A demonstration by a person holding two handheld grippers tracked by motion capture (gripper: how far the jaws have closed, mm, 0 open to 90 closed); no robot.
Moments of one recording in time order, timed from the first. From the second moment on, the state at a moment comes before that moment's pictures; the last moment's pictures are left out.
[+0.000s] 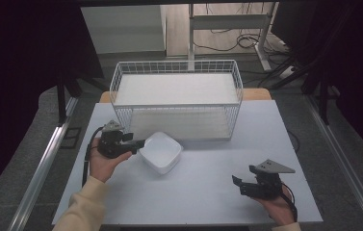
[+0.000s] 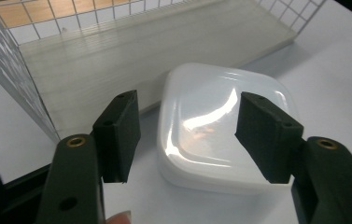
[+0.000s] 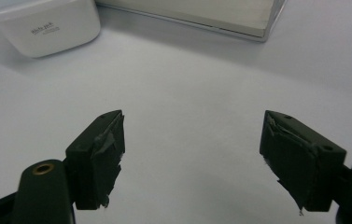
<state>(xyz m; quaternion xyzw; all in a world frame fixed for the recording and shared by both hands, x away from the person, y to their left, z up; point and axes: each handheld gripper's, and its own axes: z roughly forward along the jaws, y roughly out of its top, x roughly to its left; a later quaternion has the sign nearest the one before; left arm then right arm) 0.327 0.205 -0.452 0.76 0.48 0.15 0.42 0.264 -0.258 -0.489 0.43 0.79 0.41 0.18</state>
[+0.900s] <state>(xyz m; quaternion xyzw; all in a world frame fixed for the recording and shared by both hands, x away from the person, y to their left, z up) 0.373 0.189 -0.483 0.80 0.47 0.15 0.34 0.268 -0.266 -0.490 0.44 0.78 0.40 0.20</state>
